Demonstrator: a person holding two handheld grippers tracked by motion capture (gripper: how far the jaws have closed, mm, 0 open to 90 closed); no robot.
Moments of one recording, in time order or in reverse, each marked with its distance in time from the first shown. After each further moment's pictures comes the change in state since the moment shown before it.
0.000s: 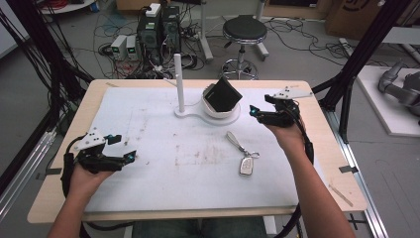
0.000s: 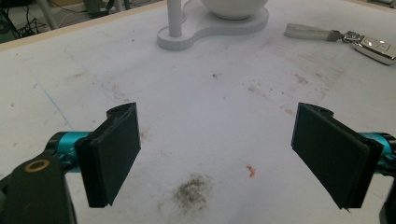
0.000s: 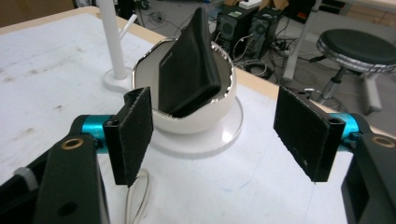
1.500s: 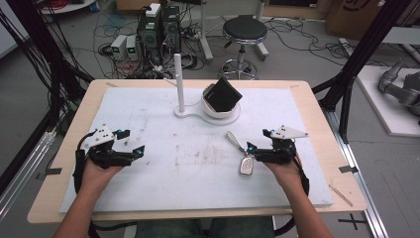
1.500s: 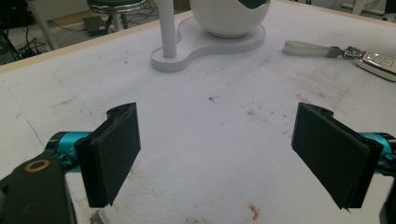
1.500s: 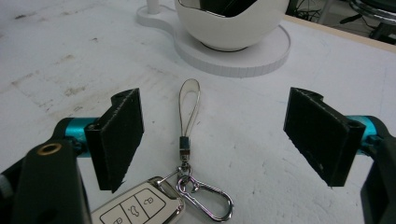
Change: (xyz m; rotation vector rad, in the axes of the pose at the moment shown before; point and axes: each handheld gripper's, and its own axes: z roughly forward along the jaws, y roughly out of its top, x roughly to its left) left arm -0.004 0.006 0.022 -0.059 -0.002 0.024; right arm 0.042 -0.089 -0.013 0.053 0.048 0.039
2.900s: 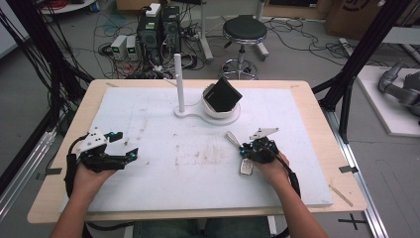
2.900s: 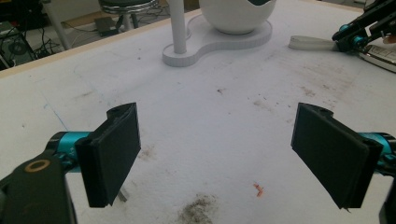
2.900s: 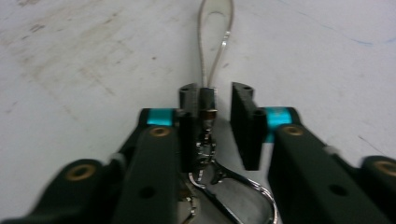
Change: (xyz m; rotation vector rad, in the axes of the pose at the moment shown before) left arm 0.000 -0.005 -0.019 0.012 0.036 0.019; right arm 0.007 -0.012 0.057 0.294 0.067 -0.085
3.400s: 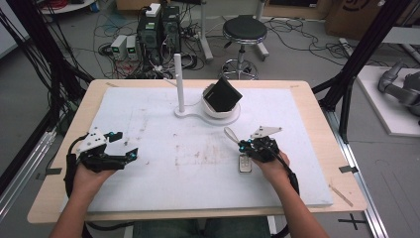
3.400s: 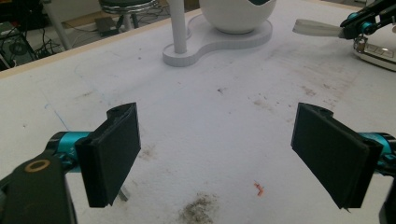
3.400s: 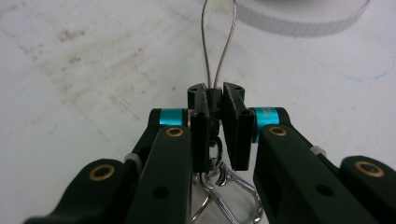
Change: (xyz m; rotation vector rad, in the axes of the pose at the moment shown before) left arm 0.001 0.000 -0.001 -0.002 0.003 -0.002; right arm 0.006 0.009 -0.015 -0.093 0.005 -0.005
